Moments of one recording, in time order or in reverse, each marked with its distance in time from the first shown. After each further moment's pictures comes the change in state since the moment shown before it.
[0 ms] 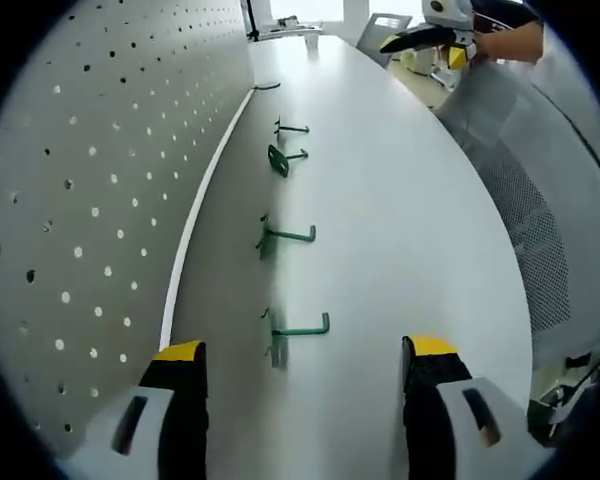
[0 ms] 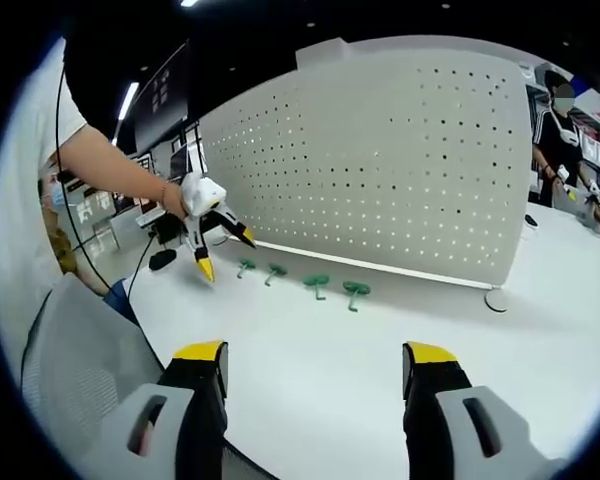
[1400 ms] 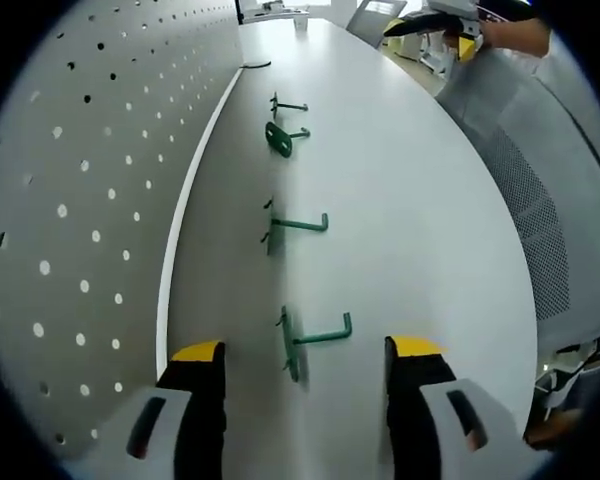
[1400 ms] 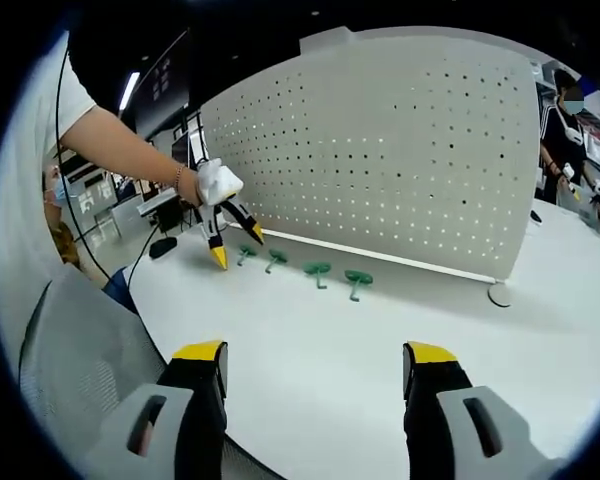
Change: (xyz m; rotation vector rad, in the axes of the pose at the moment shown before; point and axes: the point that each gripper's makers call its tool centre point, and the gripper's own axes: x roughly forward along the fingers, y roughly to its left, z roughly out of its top) left arm 0.016 0.011 -0.005 0.026 0.077 -0.067; right arm 0.004 0.000 -0.007 -0.014 0.053 0.010
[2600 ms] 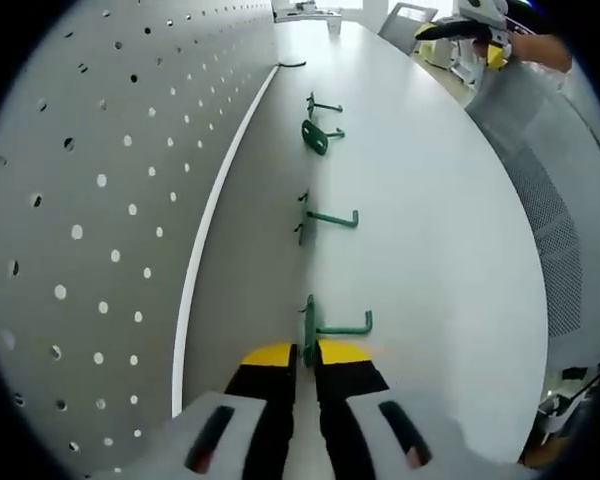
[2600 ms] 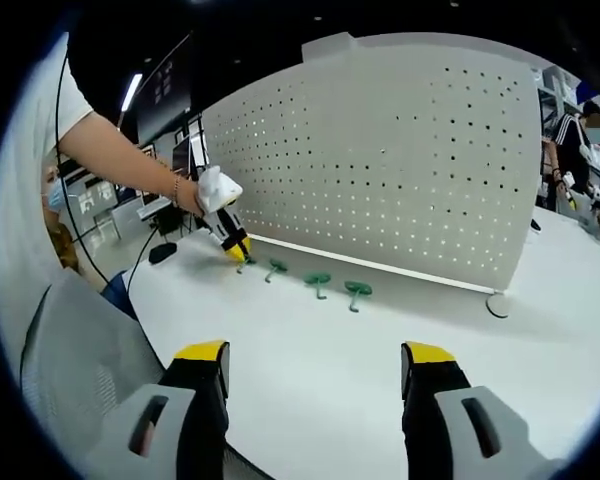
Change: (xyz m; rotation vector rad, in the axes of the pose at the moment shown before) left arm -0.005 0.014 -0.005 -0.076 -0.009 0.113; right arm 0.000 0.000 0.011 -0.013 -0.023 -0.005
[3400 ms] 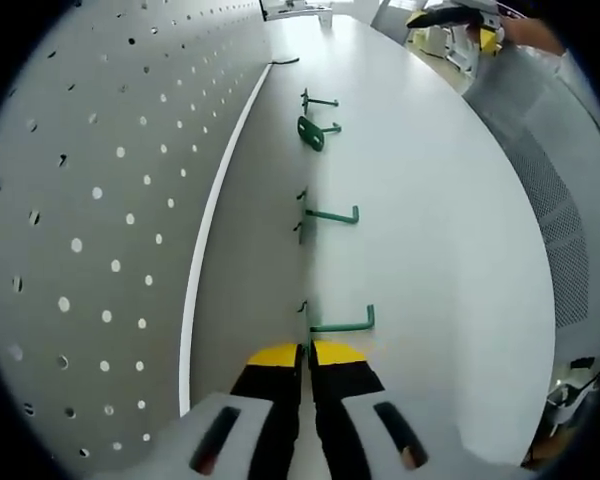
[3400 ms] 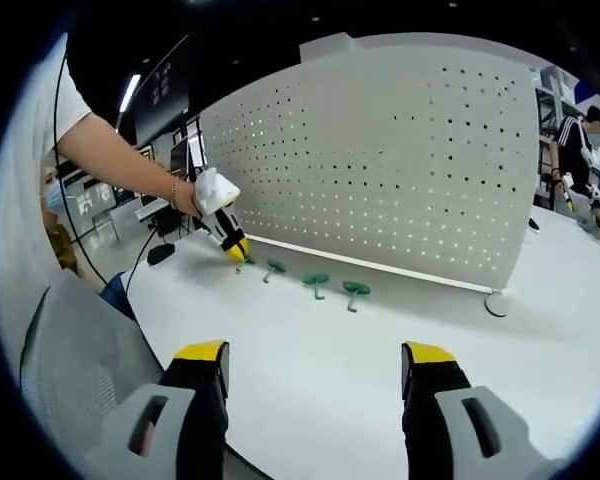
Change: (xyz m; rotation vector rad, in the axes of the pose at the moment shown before) left arm 0.000 0.002 -0.001 0.036 0.017 0.016; right arm -0.001 -0.001 0.000 0.005 -0.004 -0.008
